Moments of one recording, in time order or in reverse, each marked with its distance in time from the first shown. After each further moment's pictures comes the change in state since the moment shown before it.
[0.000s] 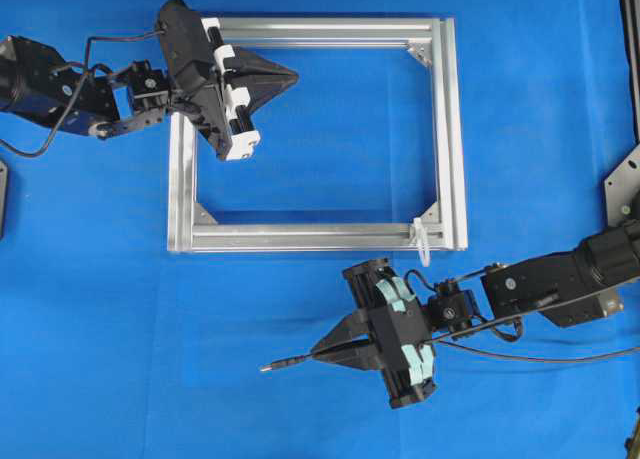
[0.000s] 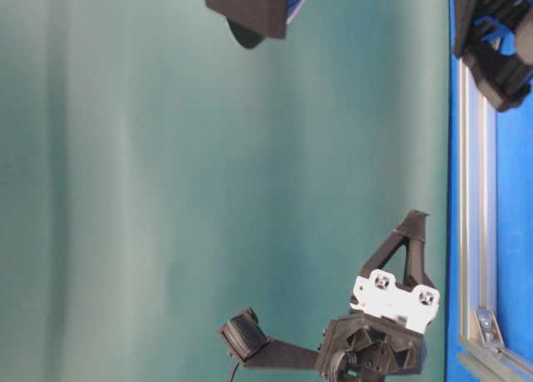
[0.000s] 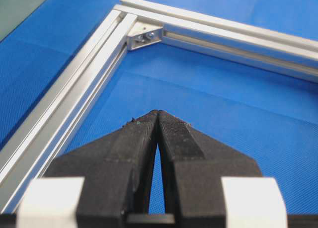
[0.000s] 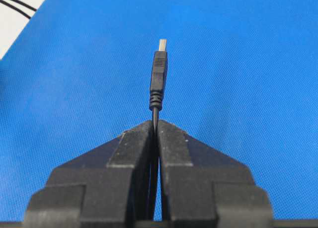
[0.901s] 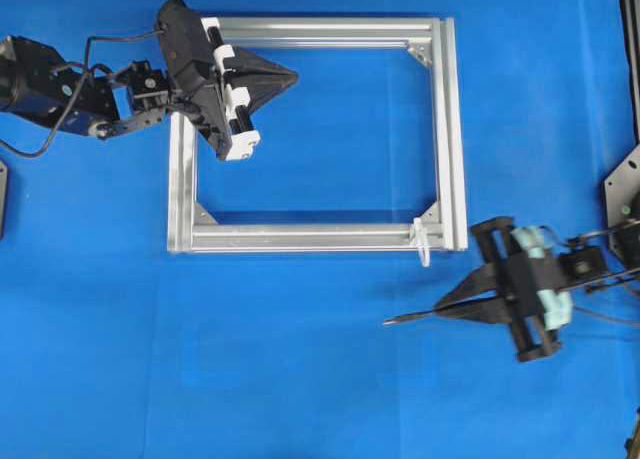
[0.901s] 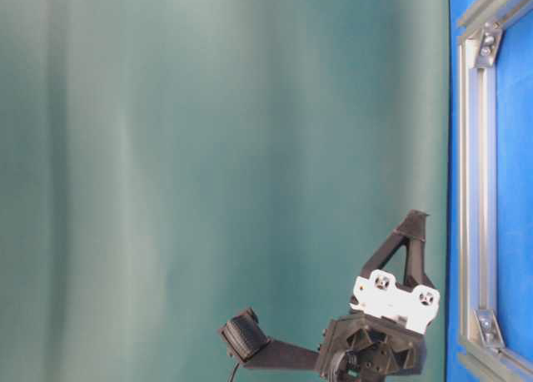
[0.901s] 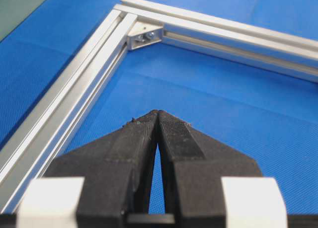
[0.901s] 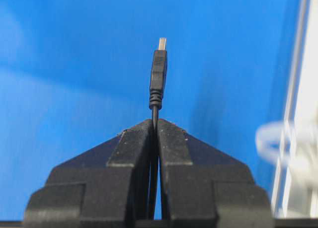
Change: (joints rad) left arm 0.000 0.000 0.002 0.000 0.000 0.000; right arm 0.048 -0.385 0.495 0.091 -0.021 0.006
